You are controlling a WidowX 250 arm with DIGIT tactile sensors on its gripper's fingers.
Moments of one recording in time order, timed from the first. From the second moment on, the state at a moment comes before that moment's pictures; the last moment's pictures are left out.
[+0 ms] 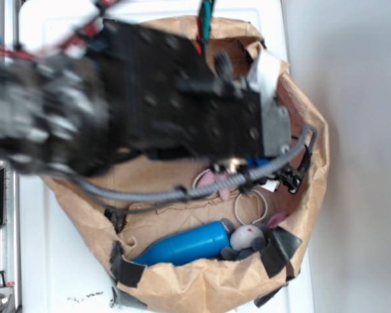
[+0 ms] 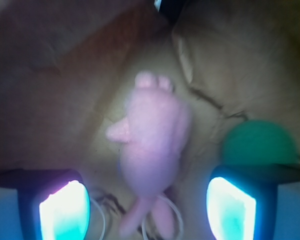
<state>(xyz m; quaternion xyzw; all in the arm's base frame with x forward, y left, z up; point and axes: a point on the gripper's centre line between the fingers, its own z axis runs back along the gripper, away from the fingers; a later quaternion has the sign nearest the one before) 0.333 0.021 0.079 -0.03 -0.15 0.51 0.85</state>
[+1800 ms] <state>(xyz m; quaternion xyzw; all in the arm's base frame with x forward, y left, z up) 0.322 -0.002 0.134 -0.09 -0.15 0.18 0.97</state>
